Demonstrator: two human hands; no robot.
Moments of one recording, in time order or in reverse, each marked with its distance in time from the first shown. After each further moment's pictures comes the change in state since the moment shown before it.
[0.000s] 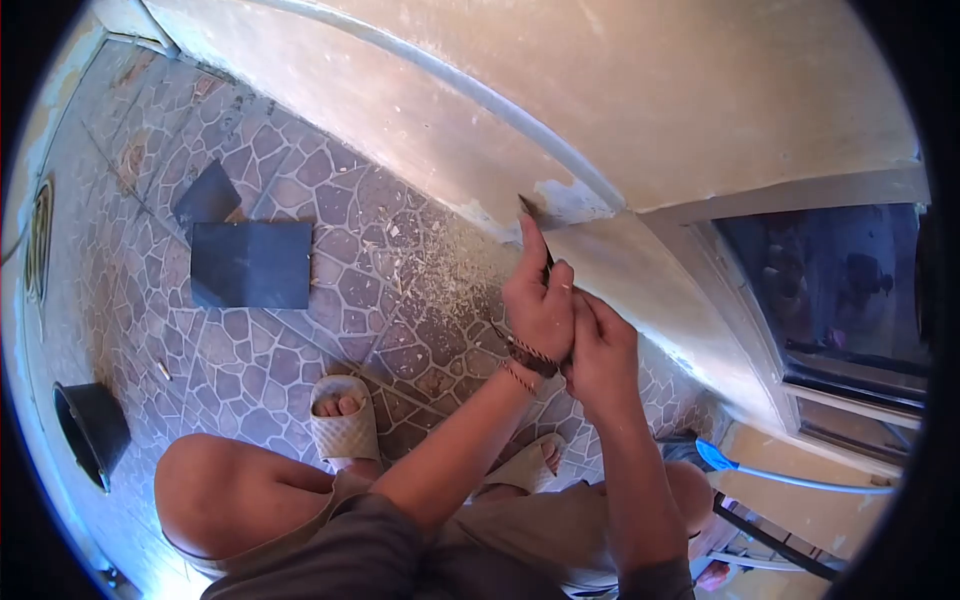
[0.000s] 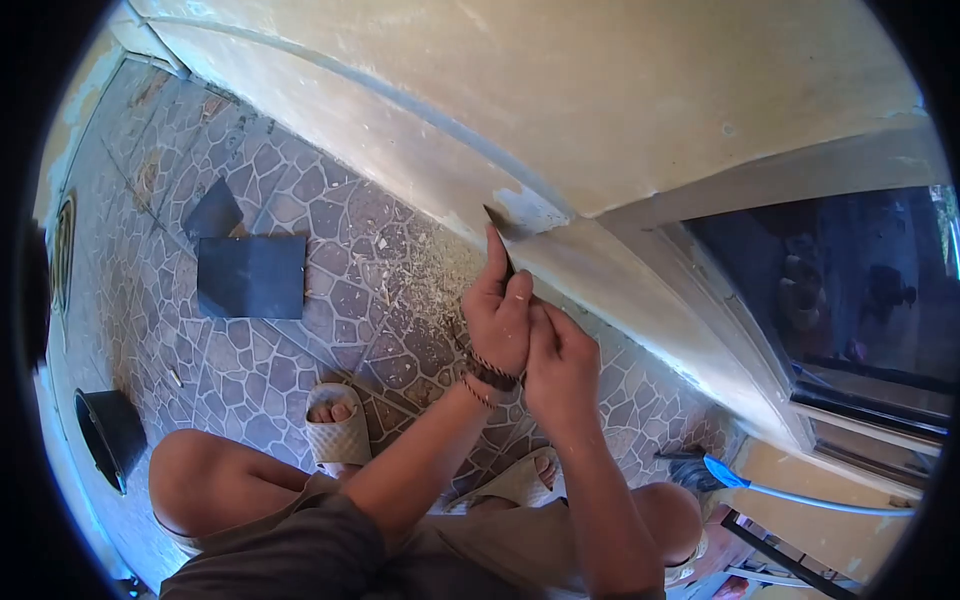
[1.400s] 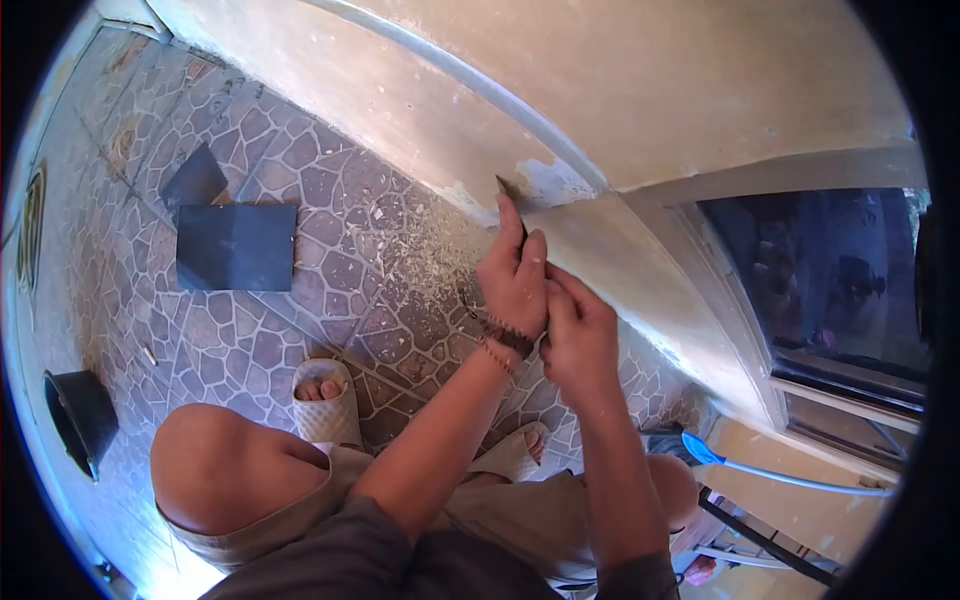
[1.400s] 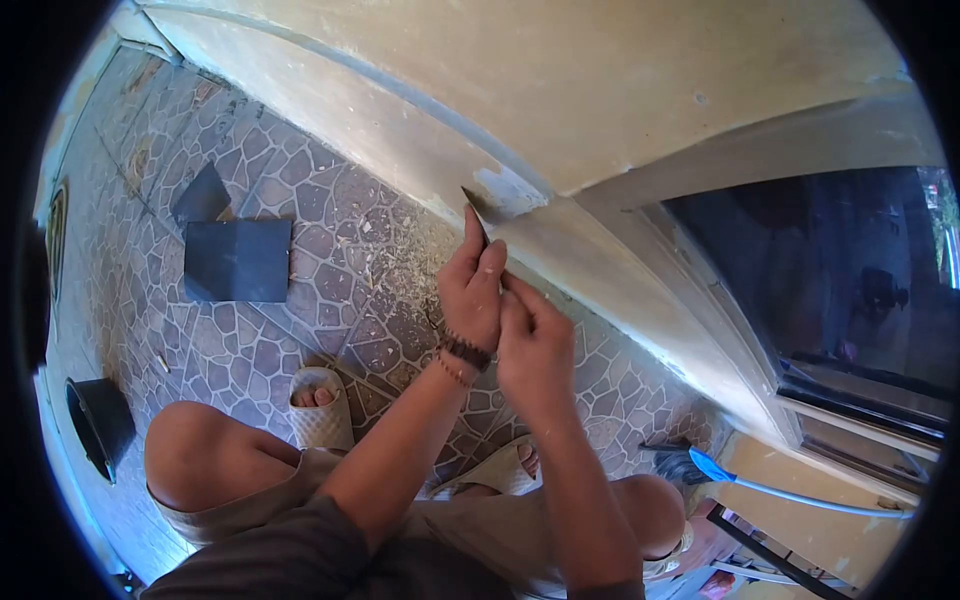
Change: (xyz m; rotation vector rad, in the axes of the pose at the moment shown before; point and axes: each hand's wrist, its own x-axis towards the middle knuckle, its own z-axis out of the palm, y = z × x) left_hand 0.000 0.014 0.000 0.090 0.009 -0.148; right_hand 0.003 -0.005 -0.004 -0.106 -0.014 -0.046
